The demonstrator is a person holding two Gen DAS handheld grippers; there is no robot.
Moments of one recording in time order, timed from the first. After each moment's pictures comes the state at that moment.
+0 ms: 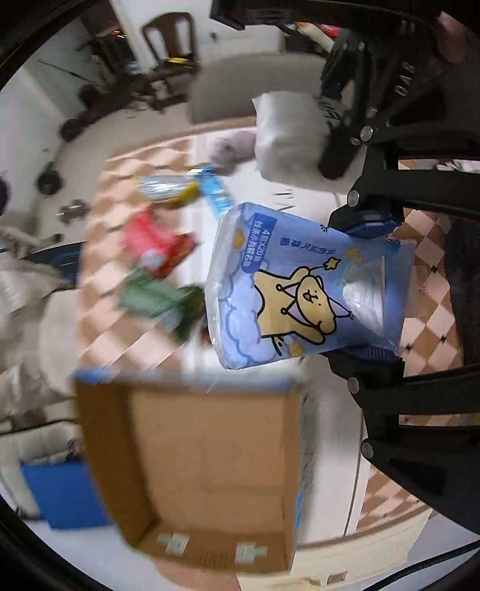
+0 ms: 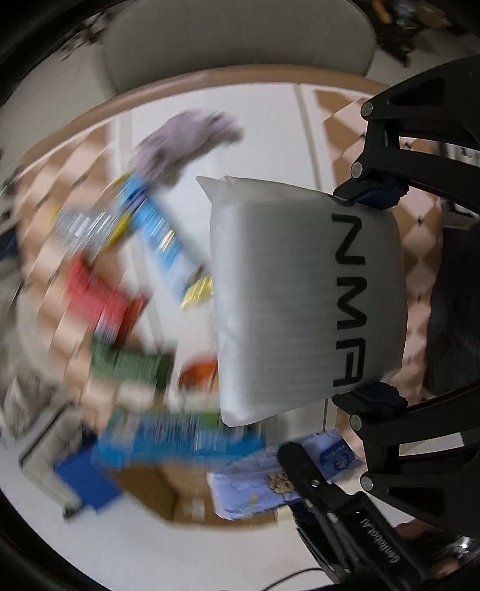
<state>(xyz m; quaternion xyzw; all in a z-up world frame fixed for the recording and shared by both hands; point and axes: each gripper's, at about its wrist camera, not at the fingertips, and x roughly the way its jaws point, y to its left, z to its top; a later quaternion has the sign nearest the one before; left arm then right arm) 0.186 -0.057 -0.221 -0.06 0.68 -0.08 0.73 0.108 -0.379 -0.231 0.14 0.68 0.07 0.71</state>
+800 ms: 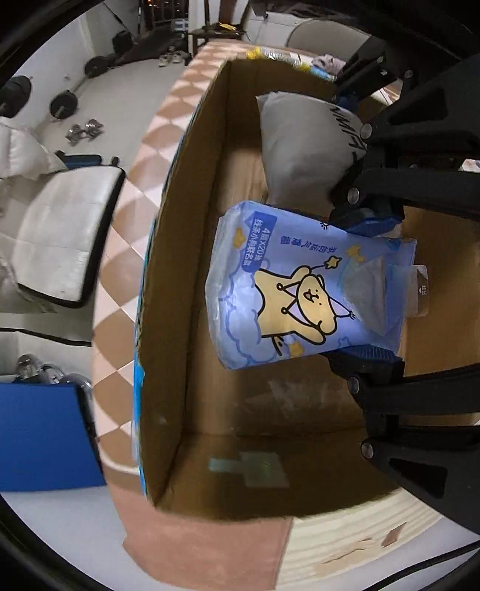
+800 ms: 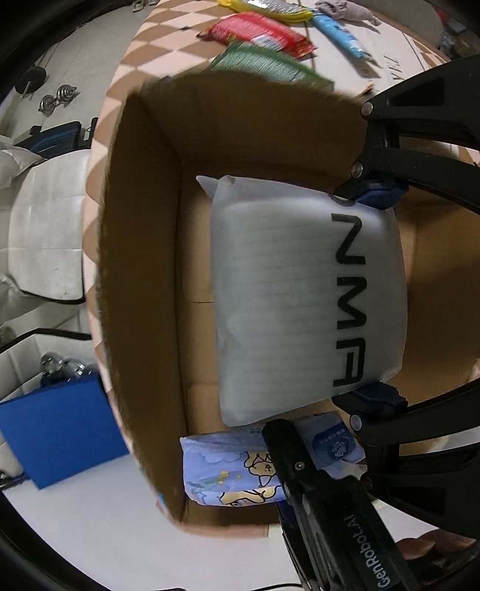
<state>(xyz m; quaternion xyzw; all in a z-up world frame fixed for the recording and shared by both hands) 0.438 0.177 -0.265 -0.10 0.76 -0.02 0.65 0.419 0.016 -0.339 0.06 0.71 0.08 0.69</state>
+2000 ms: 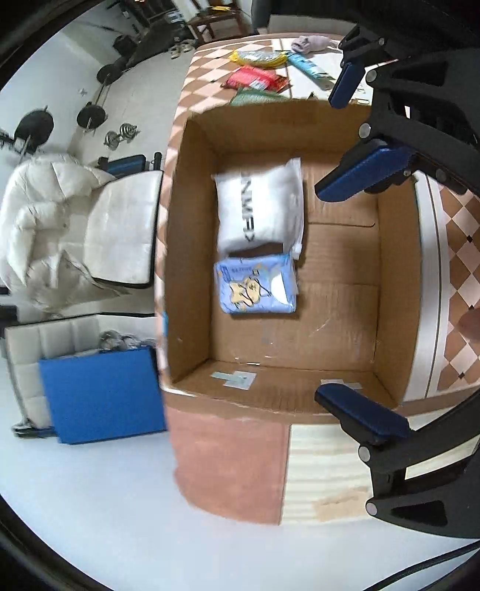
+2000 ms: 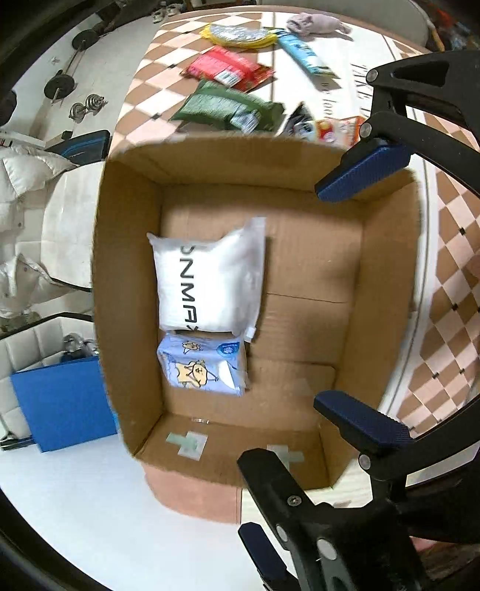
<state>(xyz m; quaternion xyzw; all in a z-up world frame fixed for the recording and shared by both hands) 0.315 0.168 -0.162 0.00 0.62 0.02 0.78 0.299 0.034 -0.217 0.05 0.65 0.08 0.75</state>
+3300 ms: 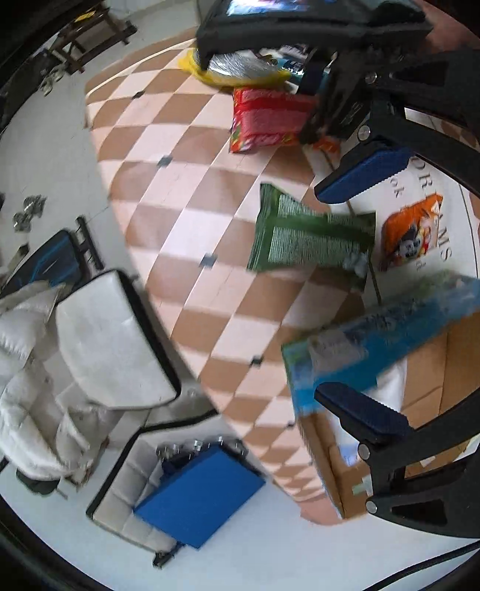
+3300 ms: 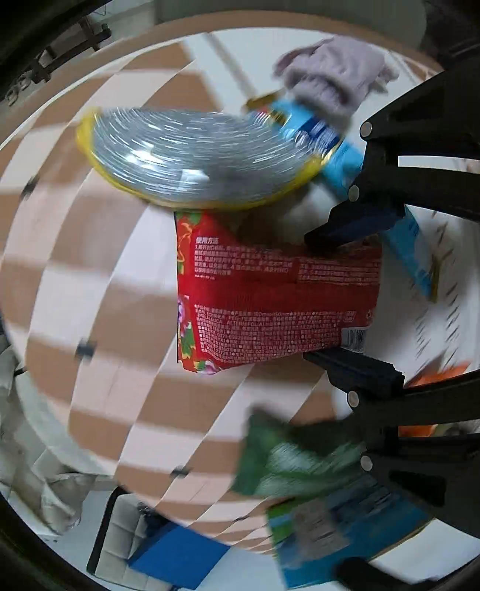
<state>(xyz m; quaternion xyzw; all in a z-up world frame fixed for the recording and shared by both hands) 0.431 -0.156 -0.273 0.21 0.69 -0.07 0.69 0.380 -0.312 -0.363 0.22 0.71 -0.08 0.66</state>
